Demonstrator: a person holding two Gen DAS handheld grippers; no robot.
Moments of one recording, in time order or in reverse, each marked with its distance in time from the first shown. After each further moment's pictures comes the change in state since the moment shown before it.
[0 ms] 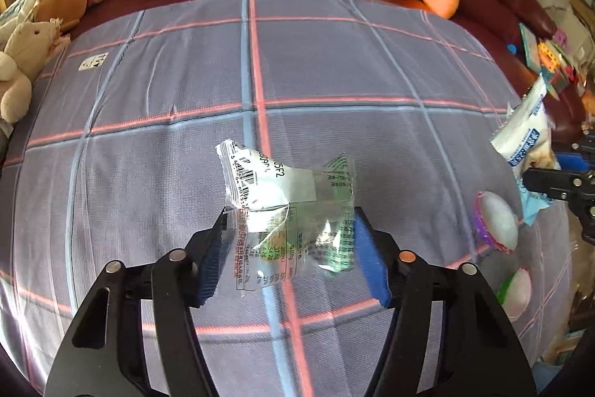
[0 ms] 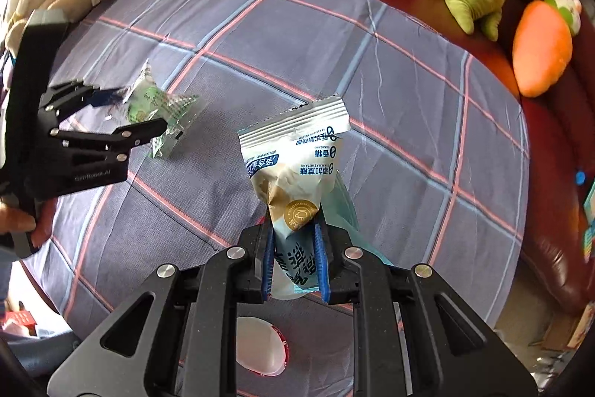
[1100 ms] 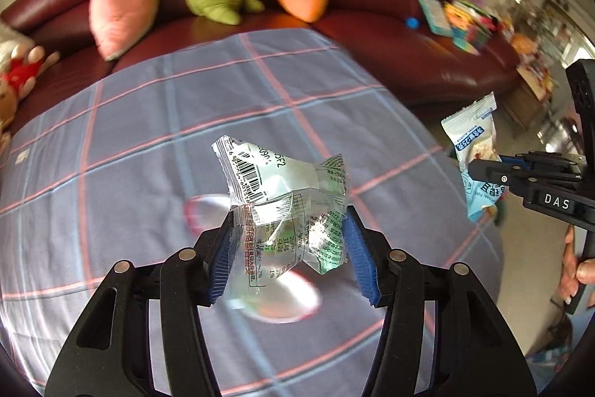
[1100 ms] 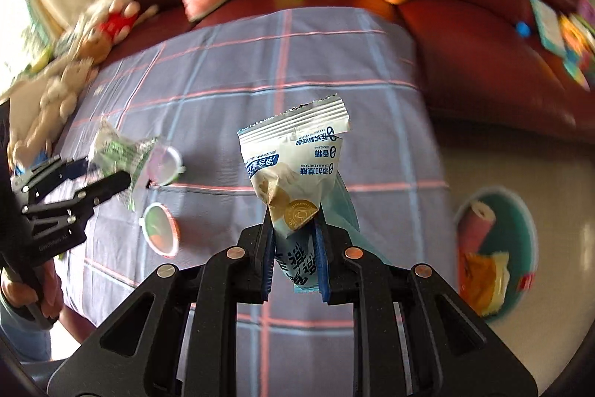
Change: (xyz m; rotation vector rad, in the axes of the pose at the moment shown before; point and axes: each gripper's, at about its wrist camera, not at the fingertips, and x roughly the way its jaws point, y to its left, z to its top) left arm -0.082 -0.243 -0.033 0.276 -0.096 -0.177; right arm -0.100 -0.156 -0.219 0.522 -0.227 0.007
